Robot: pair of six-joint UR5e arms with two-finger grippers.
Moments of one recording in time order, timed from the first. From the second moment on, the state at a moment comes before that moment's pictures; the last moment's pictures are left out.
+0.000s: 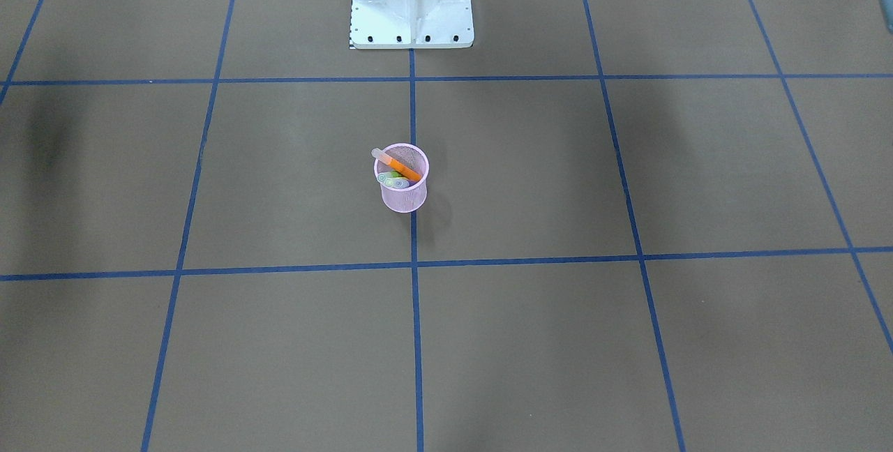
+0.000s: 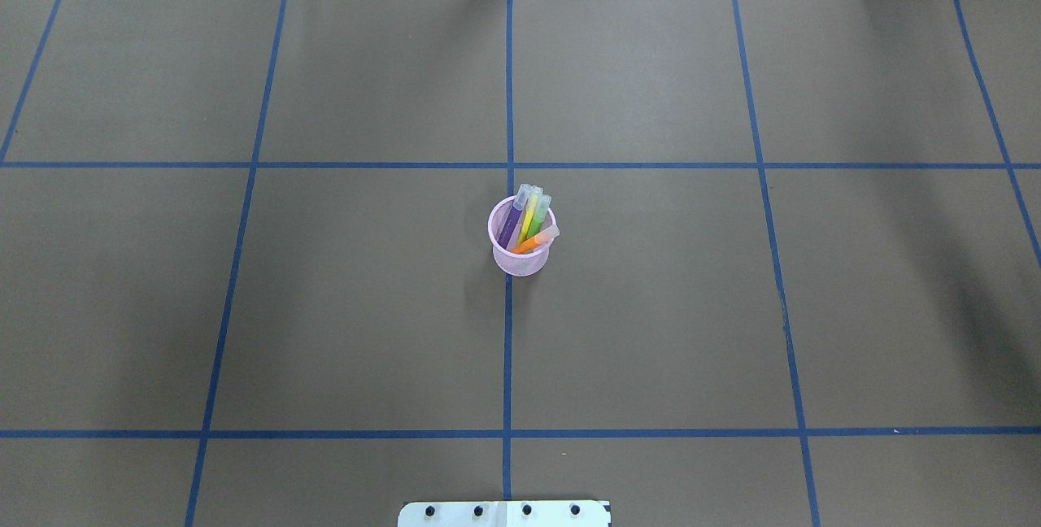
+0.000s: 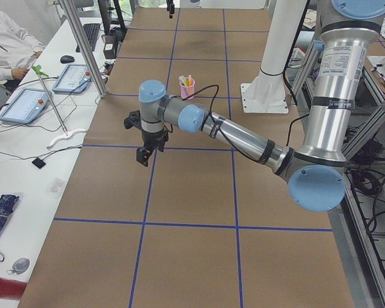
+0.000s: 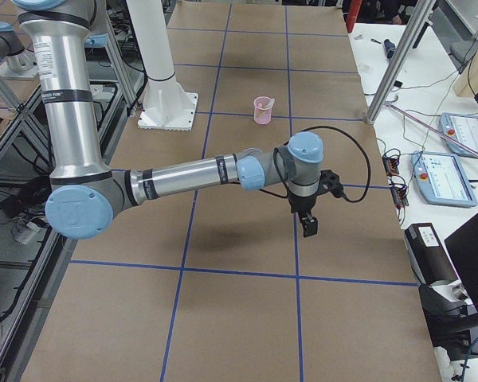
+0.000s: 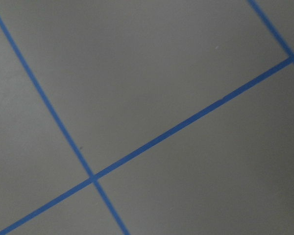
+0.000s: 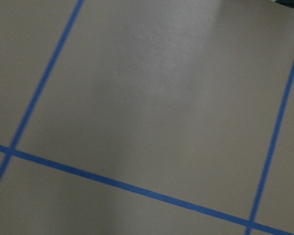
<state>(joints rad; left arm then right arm) -1.48 -1.64 -1.68 -1.50 -2.24 0.35 1.45 -1.51 1.68 -1.51 2.20 -0.09</state>
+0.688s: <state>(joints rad) -1.59 -1.51 -1.63 -1.58 -2.29 0.05 1.54 -1.61 1.65 -1.50 2.20 -0.13</state>
